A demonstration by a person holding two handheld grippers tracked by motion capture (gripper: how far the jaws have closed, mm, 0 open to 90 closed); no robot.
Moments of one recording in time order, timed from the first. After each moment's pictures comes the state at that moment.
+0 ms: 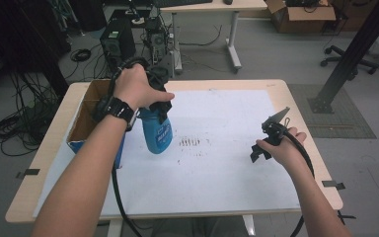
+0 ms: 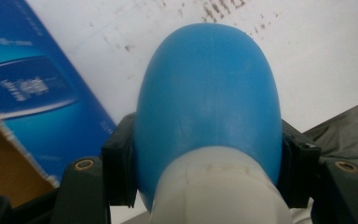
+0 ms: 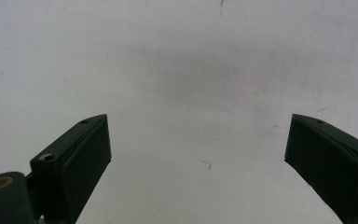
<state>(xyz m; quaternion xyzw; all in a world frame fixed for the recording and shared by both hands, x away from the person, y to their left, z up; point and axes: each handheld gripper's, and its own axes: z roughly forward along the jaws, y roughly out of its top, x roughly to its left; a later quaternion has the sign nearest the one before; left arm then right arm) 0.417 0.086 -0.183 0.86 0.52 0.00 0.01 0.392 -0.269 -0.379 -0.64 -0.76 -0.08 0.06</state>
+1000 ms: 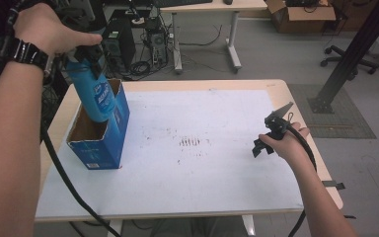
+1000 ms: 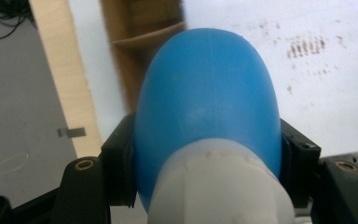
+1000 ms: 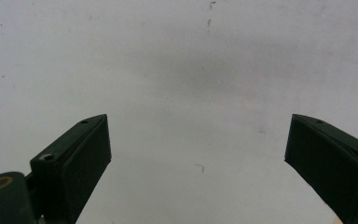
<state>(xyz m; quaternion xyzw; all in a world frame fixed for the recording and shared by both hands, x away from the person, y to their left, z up) 0.418 0.225 -0.085 0.75 0.66 0.05 0.03 0.401 -0.276 -0.369 -0.65 -0.76 -0.08 0.06</state>
